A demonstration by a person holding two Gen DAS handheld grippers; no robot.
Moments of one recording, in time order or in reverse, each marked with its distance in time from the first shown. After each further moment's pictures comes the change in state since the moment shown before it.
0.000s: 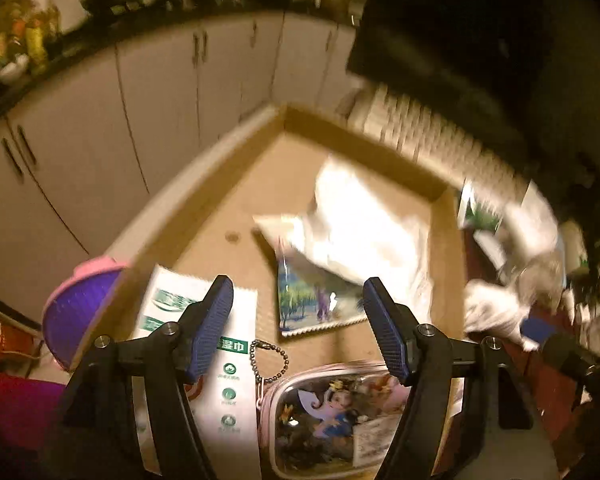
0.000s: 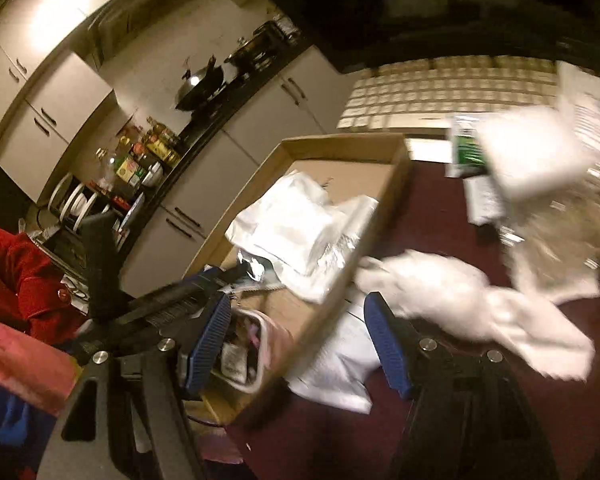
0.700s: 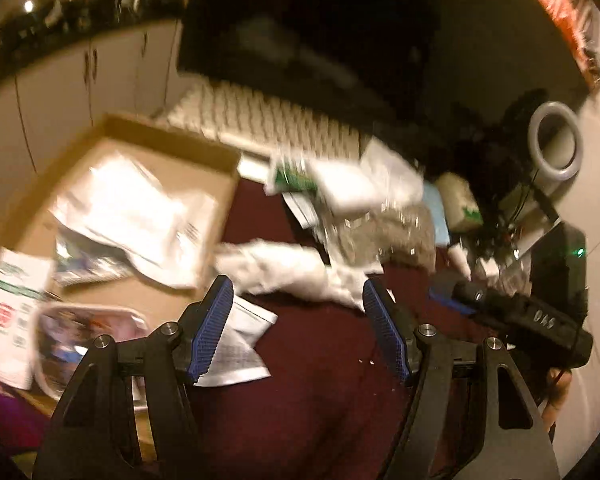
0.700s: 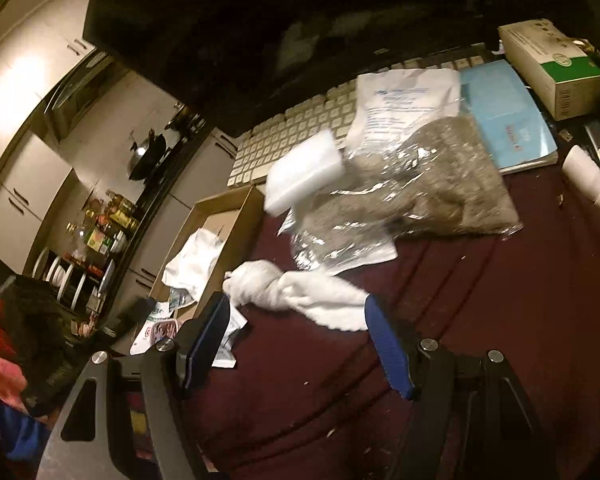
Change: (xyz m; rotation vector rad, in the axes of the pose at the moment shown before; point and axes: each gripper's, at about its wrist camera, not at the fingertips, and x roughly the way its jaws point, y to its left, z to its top) left arm -0.012 -0.138 -0.028 0.127 0.083 -0.338; right arm -0.078 -0.102 -0.010 0.210 -0.119 -0.088
